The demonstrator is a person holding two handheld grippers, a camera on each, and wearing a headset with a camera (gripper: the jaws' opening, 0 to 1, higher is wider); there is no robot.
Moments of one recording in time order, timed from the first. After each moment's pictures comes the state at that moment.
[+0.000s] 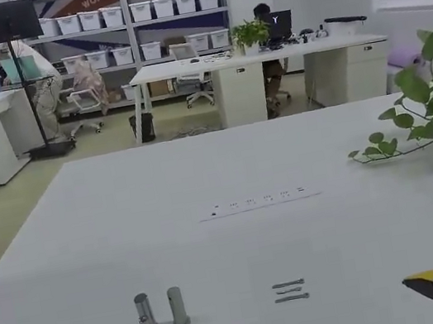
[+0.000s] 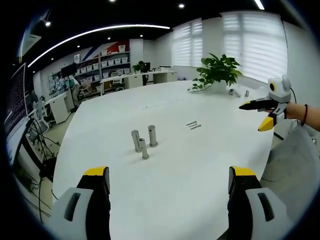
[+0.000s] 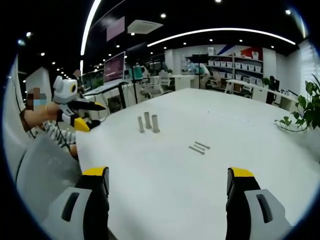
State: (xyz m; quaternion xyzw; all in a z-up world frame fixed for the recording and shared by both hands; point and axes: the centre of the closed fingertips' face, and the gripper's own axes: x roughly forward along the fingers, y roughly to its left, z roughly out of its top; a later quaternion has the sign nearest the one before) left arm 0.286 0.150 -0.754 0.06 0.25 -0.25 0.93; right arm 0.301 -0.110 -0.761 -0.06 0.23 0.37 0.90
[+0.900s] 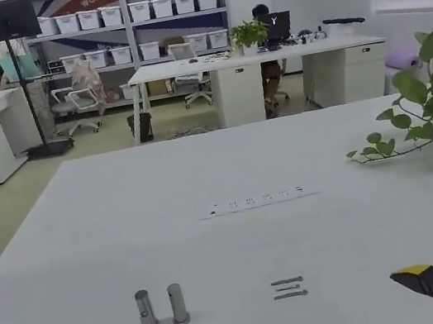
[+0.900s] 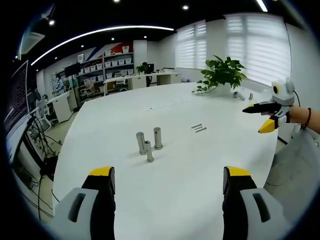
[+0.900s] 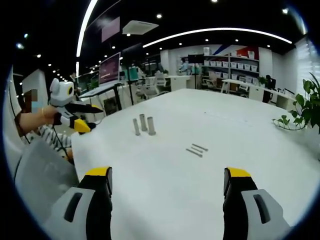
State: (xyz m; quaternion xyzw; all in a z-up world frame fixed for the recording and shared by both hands) left arm 0.299 0.155 -0.754 0.05 0.24 -0.23 0.94; right arm 0.312 -0.105 -0.761 -0.05 0.22 0.36 0.91
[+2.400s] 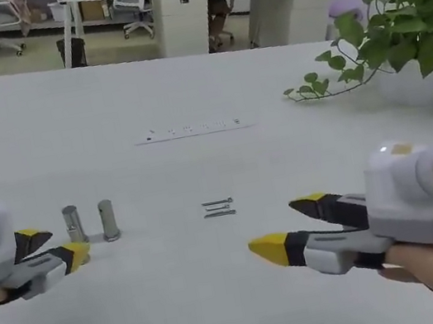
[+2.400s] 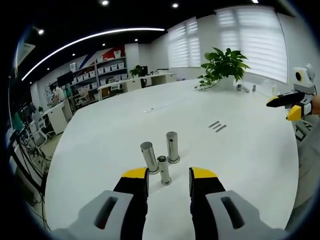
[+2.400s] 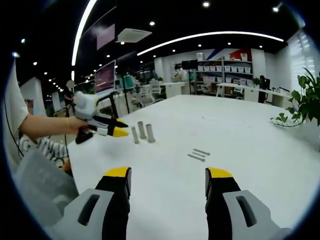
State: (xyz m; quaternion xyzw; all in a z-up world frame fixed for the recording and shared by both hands) left arm 0.395 0.146 -0.803 0.09 0.22 -0.25 0.94; right arm 0.317 -0.092 -0.761 -0.02 0.20 0.34 0.92
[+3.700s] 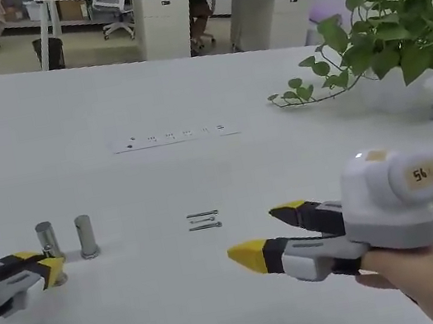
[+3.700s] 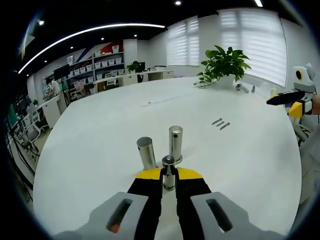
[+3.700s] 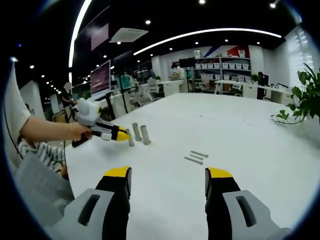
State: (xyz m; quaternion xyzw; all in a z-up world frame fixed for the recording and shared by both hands) left arm 0.415 0.140 -0.825 0.07 0.24 -0.27 0.93; right arm 0.340 -0.091 -0.765 -0.01 0.21 0.33 0.92
